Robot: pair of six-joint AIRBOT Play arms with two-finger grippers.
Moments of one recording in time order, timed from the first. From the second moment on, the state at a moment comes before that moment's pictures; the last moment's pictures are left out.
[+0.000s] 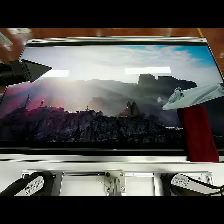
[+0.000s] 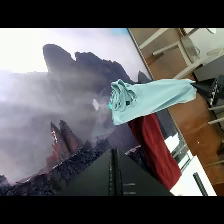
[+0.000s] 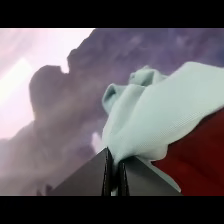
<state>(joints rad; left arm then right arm) 0.22 -1.10 1.27 0.31 -1.28 -1.03 -0.71 -1.38 1.47 -0.98 1.13 1.43</state>
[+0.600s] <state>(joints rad) 0.19 -1.10 1.27 0.31 -1.27 -1.03 -0.75 -1.31 1.52 -1.20 1.17 1.62</state>
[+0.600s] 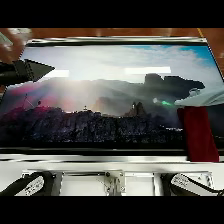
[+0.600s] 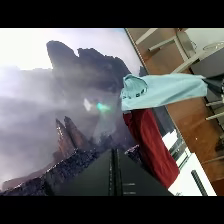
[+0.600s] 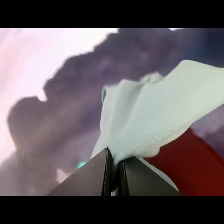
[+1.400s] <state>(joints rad) 0.19 -1.10 1.27 0.31 -1.26 -1.01 -0.77 -1.29 1.17 -1.71 1.61 1.67</state>
